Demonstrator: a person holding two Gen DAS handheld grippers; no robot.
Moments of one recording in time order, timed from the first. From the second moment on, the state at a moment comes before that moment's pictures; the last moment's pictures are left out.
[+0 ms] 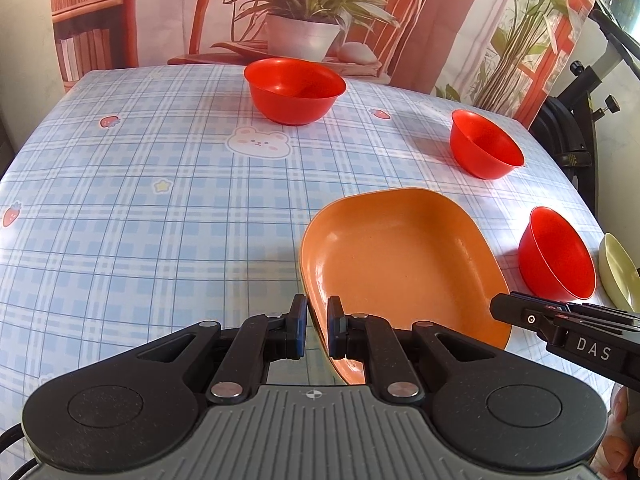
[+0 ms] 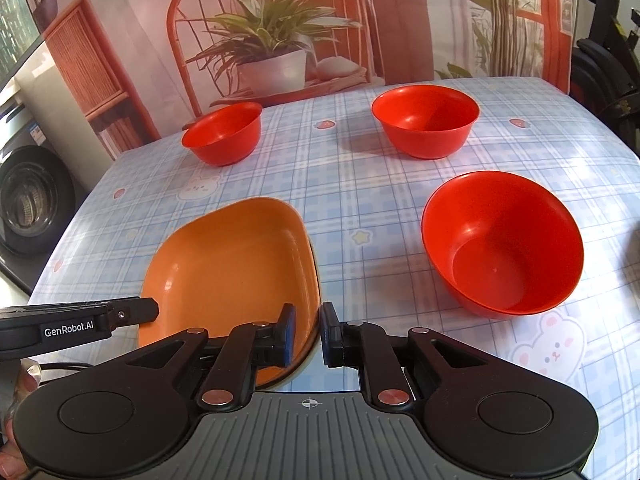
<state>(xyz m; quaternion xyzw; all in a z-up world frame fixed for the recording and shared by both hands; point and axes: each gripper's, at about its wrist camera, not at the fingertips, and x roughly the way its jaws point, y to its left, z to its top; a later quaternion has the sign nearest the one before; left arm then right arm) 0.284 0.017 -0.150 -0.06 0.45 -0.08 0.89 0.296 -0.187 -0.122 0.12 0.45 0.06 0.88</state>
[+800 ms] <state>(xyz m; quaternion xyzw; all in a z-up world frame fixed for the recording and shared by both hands) 0.285 0.025 -0.152 -0.09 0.45 -0.08 0.89 0.293 -0.185 -0.129 0.14 0.45 0.07 0.88</state>
